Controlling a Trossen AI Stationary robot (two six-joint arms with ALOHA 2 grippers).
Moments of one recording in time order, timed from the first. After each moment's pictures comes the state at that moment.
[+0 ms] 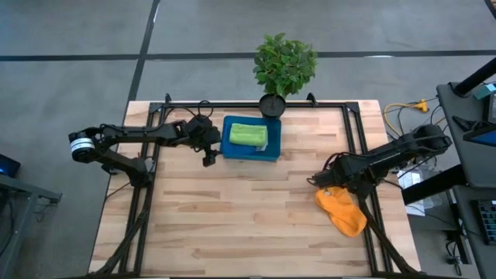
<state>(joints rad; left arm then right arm) 0.44 1.32 0.67 -0.16 0.14 0.24 0.22 1.28 0.61 -1.19 -0.07 2.38</state>
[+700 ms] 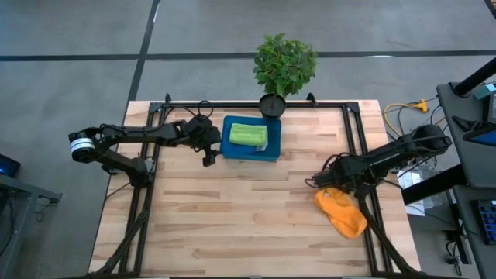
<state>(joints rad) 0.44 1.32 0.67 -0.16 0.14 0.24 0.22 1.28 0.56 -1.07 -0.10 2.36</state>
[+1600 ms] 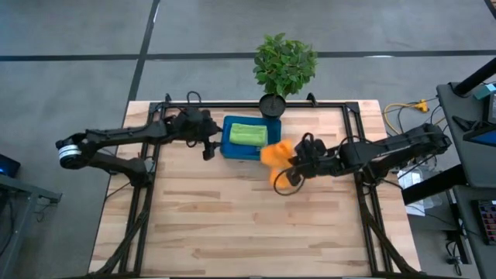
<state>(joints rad) 0.43 1.16 0.72 -0.14 0.13 0.24 0.22 1.28 1.04 -0.71 0.52 0.84</state>
